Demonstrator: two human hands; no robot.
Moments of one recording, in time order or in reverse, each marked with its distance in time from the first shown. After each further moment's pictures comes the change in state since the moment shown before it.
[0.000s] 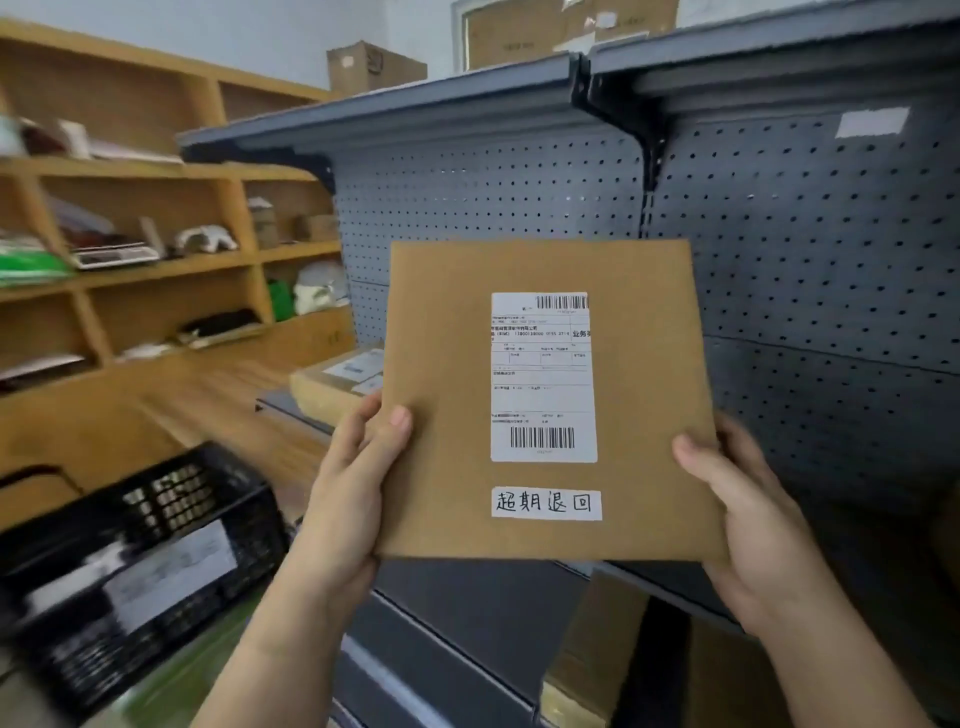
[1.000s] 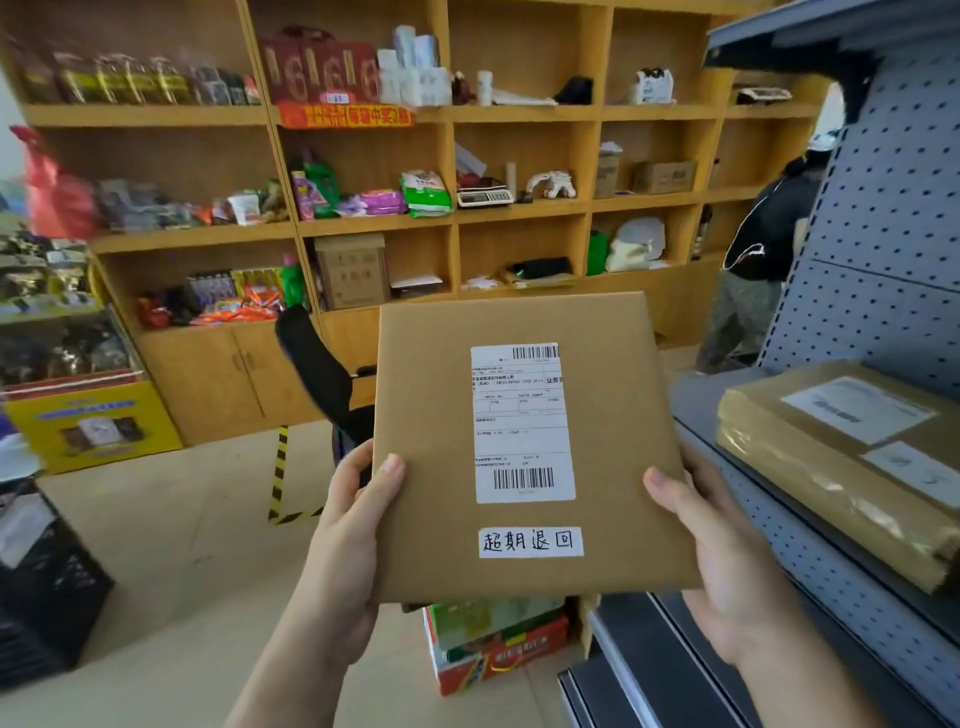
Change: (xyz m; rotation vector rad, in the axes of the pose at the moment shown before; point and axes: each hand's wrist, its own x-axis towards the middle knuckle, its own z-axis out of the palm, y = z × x) left_hand 0.027 0.059 -0.413 0.084 0.751 0.000; right_hand 0.055 0.227 0.452 0.077 -0.627 0.405
